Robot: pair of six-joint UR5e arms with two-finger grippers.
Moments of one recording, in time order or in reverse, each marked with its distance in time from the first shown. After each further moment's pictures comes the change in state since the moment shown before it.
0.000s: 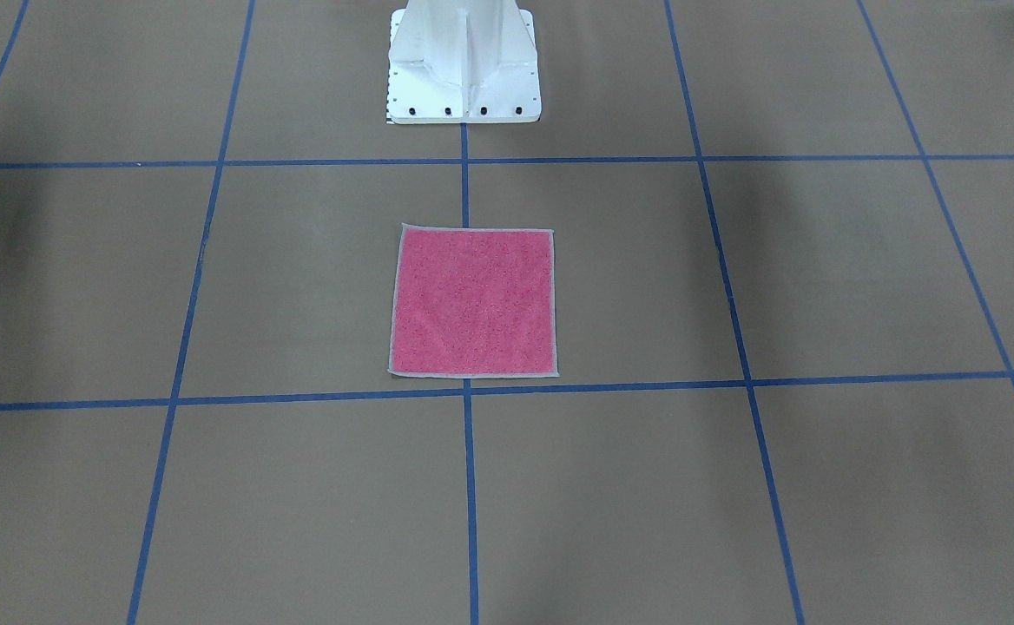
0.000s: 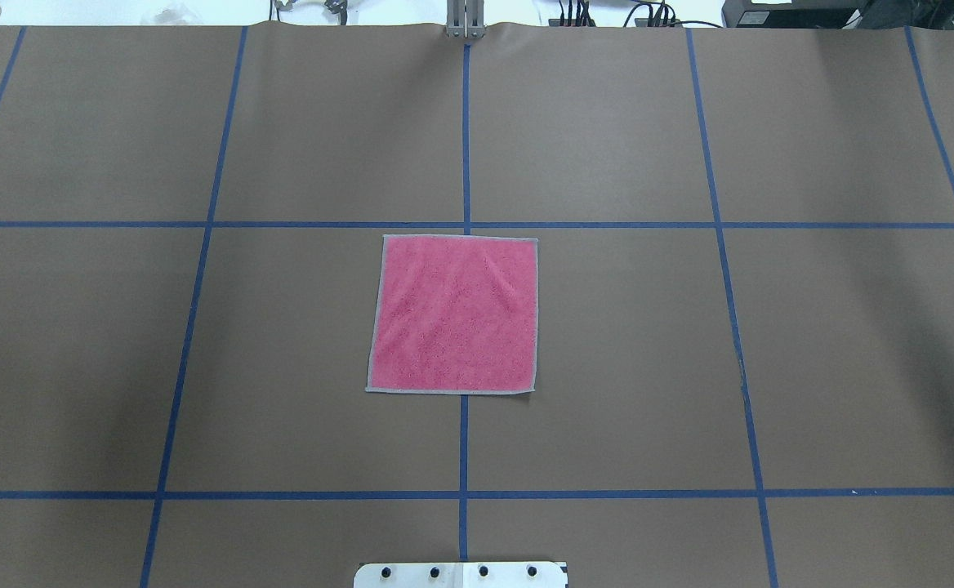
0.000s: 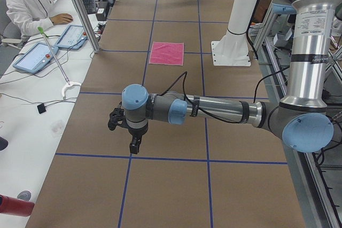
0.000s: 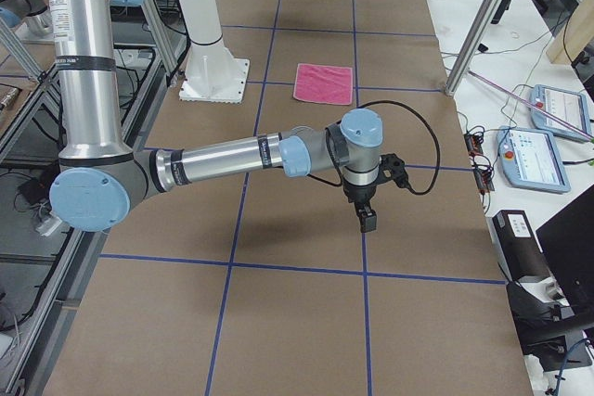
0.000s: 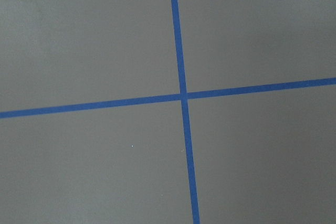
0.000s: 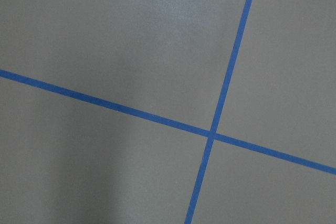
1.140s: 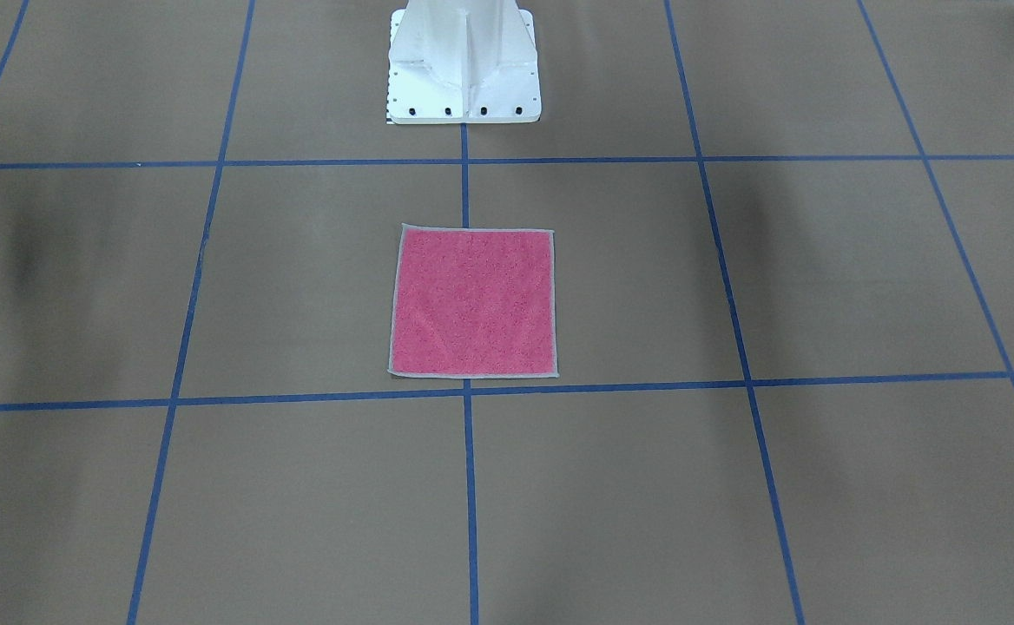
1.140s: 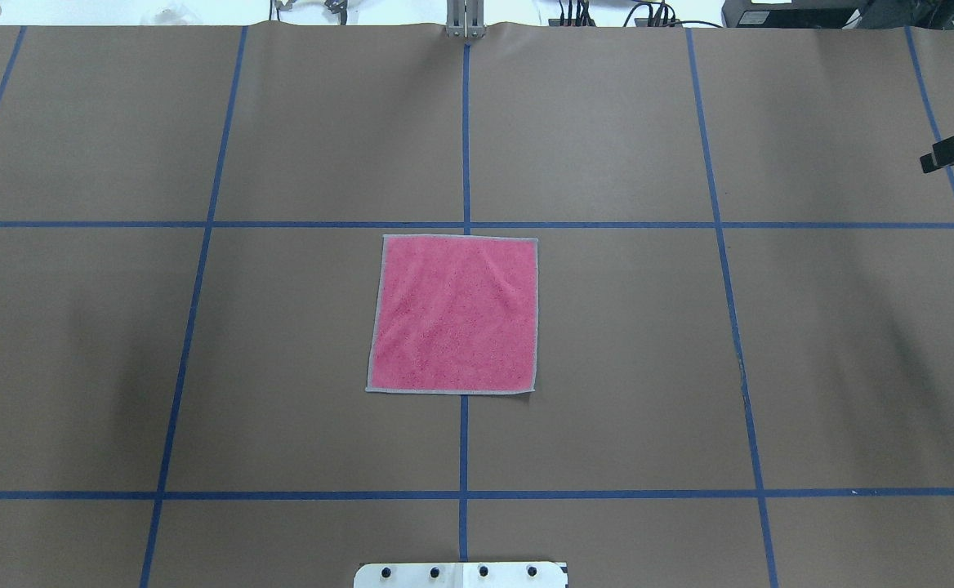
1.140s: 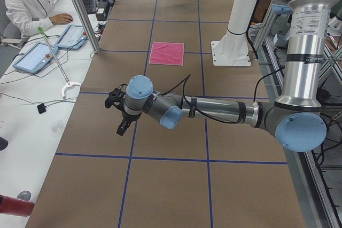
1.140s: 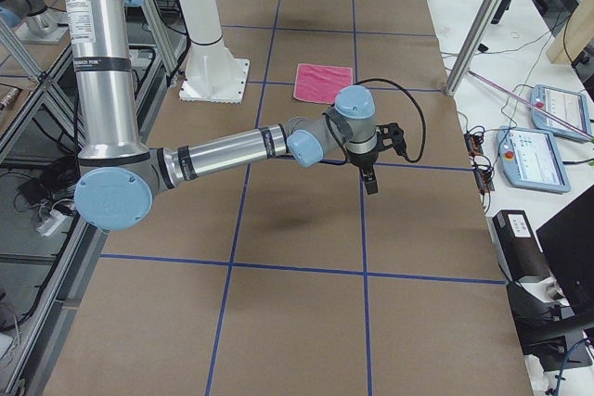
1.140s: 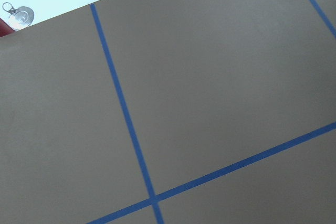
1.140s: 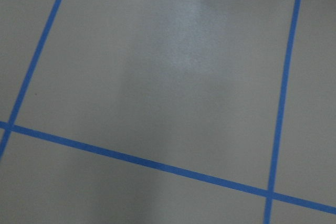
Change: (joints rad) left arm 0.106 -0.015 0.013 -0.425 -0.004 -0.212; right arm -0.196 0.025 0.043 0.299 -0.005 0.546
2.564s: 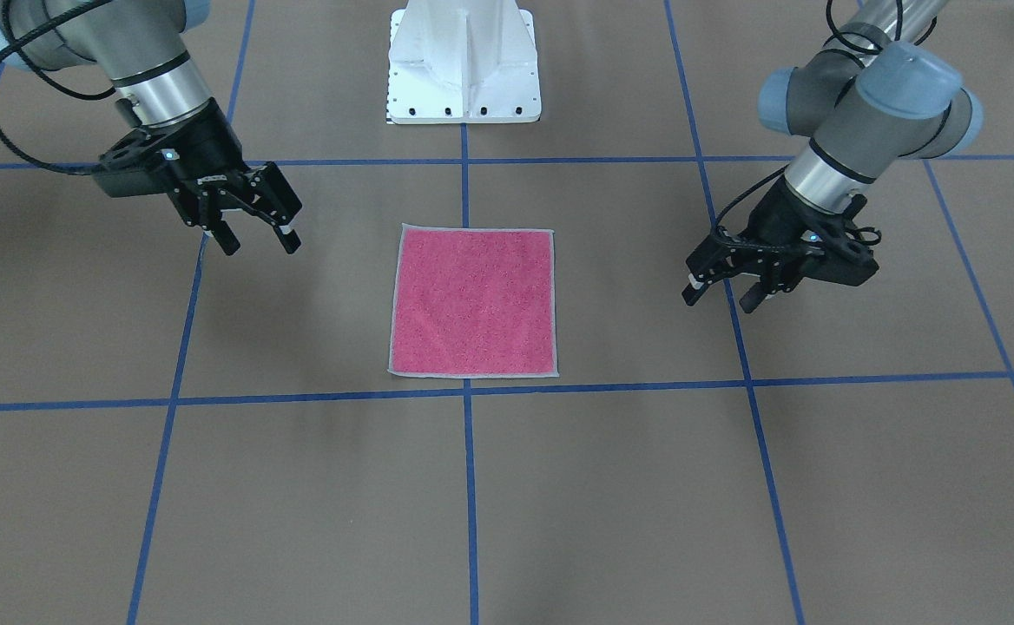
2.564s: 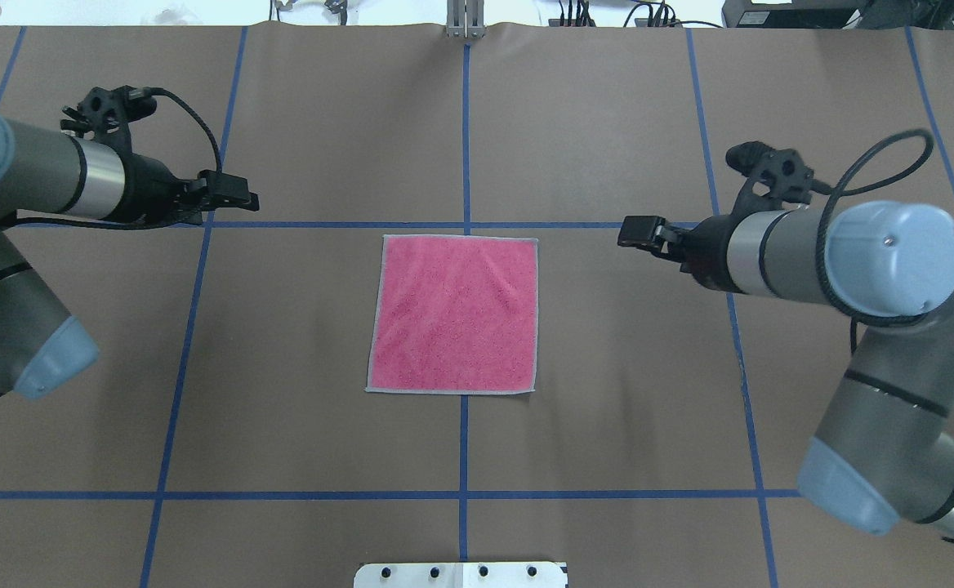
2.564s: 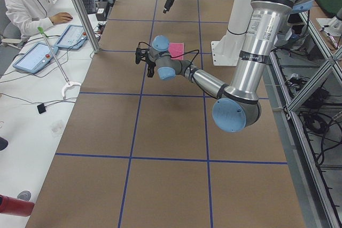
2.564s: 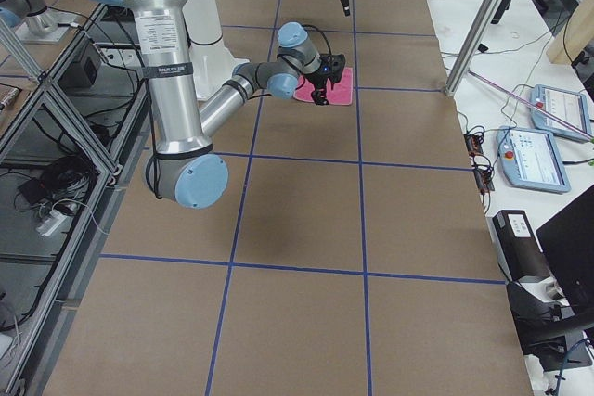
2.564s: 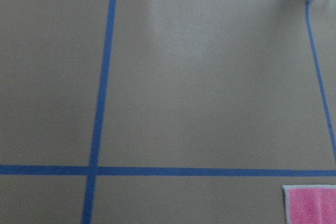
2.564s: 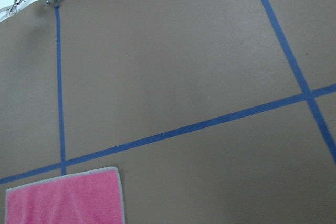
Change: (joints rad) left arm 0.626 -0.249 -0.106 -0.145 0.330 -1.071; right arm -0.672 0.145 0.253 0.062 -0.588 1.051
